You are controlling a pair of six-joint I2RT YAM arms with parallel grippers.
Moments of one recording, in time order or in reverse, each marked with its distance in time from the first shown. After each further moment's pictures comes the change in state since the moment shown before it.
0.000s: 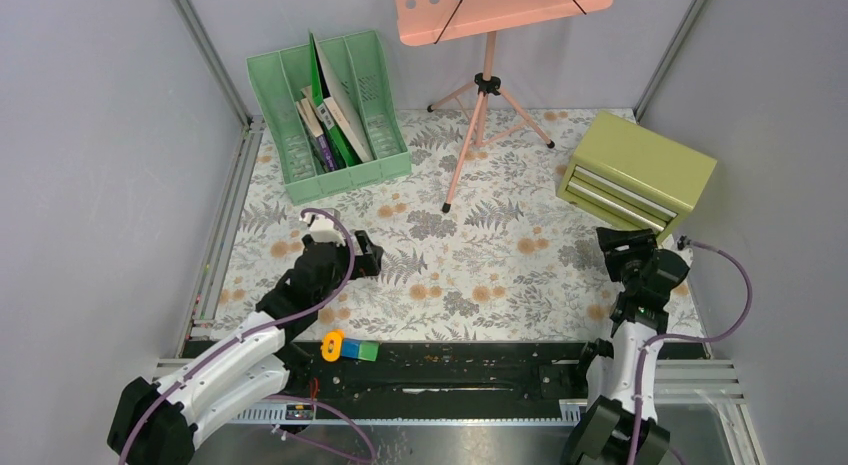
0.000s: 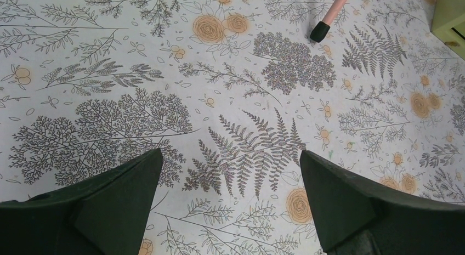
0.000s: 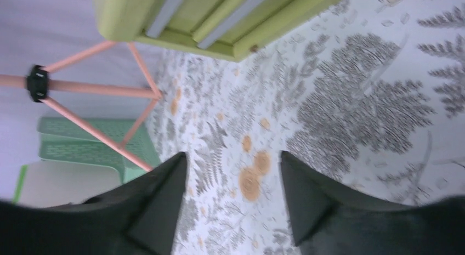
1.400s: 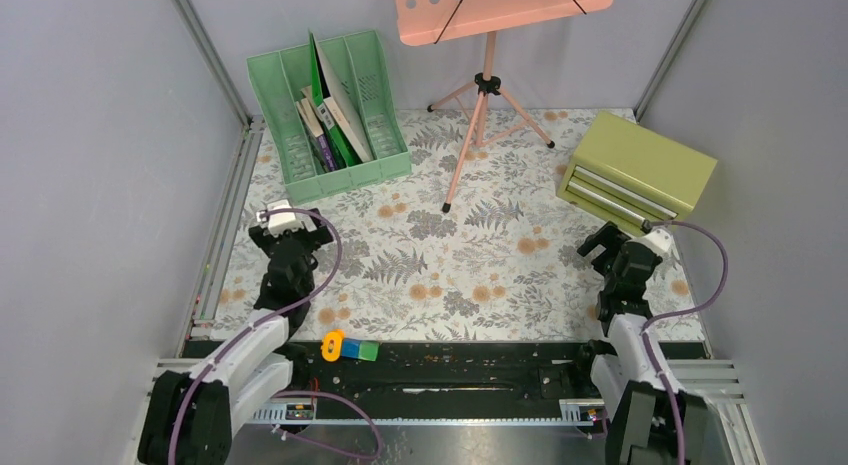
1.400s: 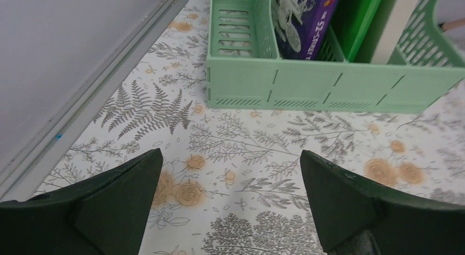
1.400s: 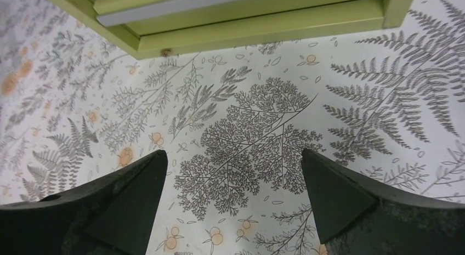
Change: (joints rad) left arm 0.354 0.088 -0.134 0.542 -0.245 0.336; right arm 0.266 0.077 -0.040 0.070 0.454 -0.539
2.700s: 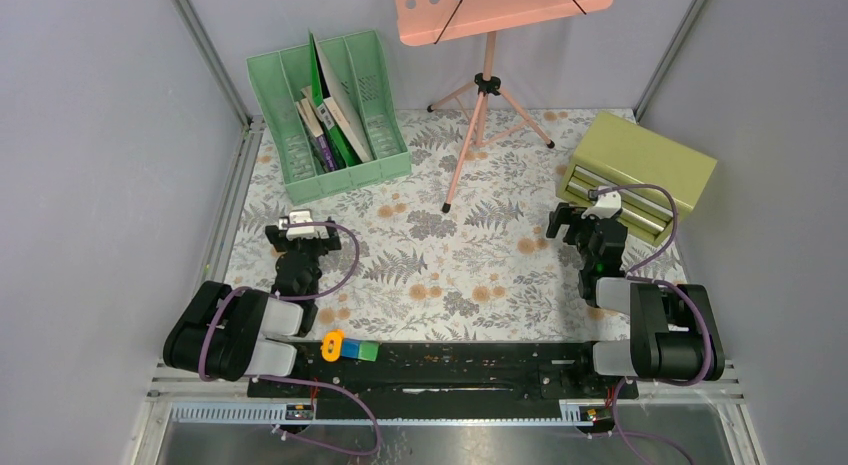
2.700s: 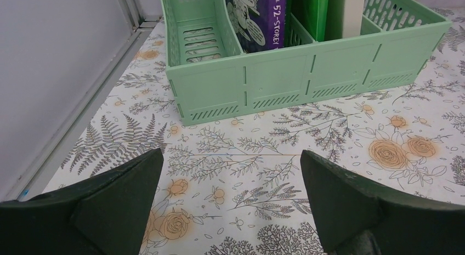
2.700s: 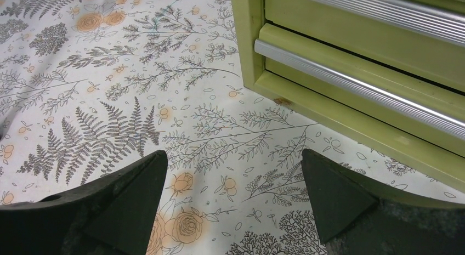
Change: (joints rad) left arm 0.029 0.520 -0.148 0.792 0.193 0.226; right arm 0.216 0.560 0.071 0.659 -0.147 -0.328
